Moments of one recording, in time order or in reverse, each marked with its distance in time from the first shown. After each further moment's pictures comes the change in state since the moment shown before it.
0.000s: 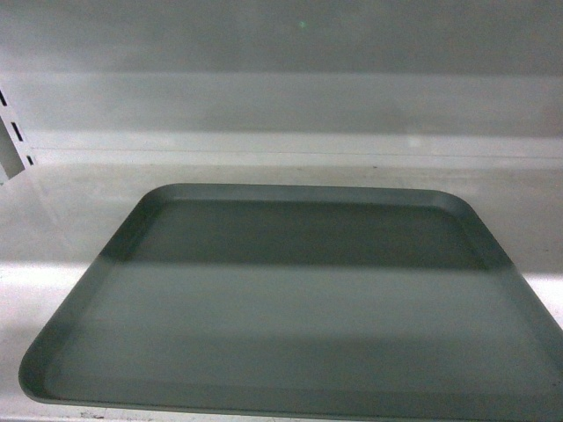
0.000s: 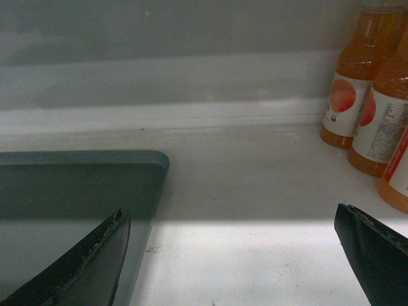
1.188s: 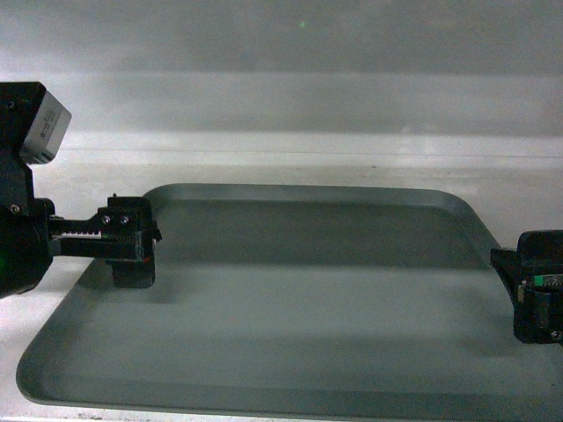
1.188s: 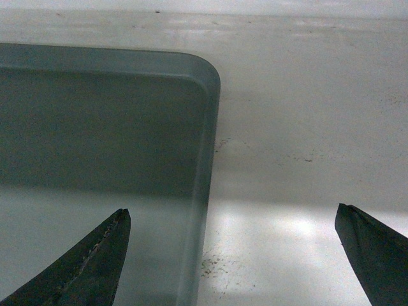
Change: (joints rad) left arm -0.129 0.935 0.361 0.307 0.141 -0.093; right arm 0.293 0.948 0.285 0.312 0.210 0.049
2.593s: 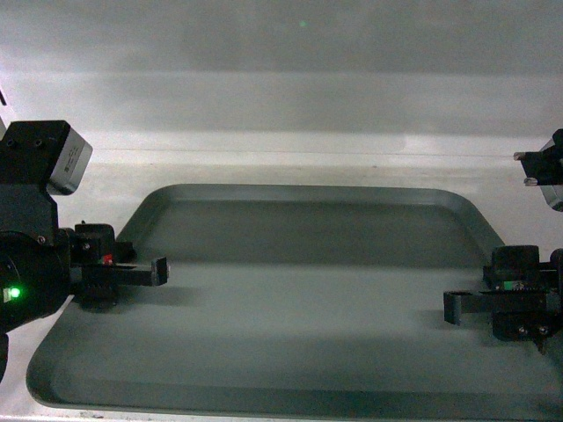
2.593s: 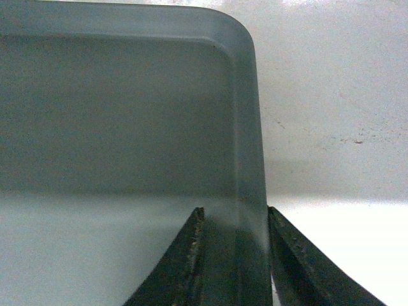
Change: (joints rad) left arm -0.016 0.087 -0.015 0.079 0.032 -0.016; right arm 0.089 0.167 0.102 -0.046 0.130 0.075
